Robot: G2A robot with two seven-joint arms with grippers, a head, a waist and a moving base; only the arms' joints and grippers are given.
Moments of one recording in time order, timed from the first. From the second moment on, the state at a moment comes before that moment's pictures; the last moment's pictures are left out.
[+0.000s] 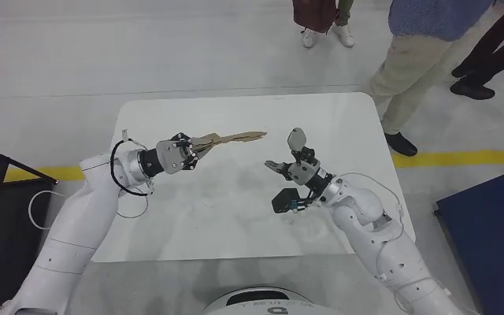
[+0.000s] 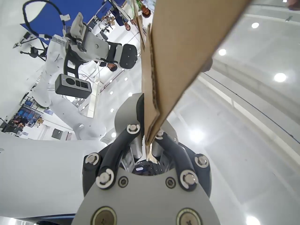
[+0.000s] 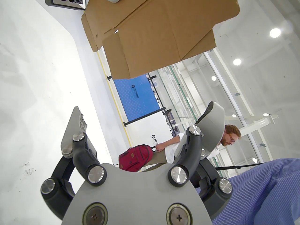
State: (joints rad) left arm 1.27 -0.92 -1.29 -1.61 -1.33 0.74 -0.85; right arm -1.45 -1.11 1.12 -1.73 -2.33 0.07 -0.50
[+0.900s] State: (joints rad) left arm 1.55 -0.84 -1.51 -2.08 -0.24 0.19 -0.64; right arm -1.48 -1.11 1.20 -1.67 -1.98 -0.14 -0.57
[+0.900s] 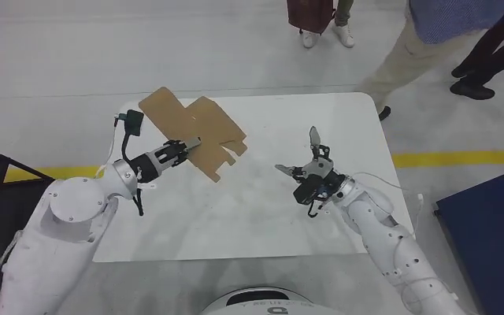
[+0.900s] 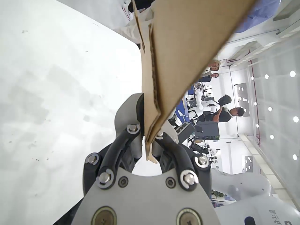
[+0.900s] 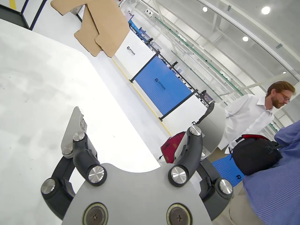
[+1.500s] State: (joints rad) left arm 1.55 -0.82 -1.57 -2.12 0.16 -0.31 -0.76; right arm -1.43 -1.13 1.21 -1.43 -1.42 -0.50 -0.81
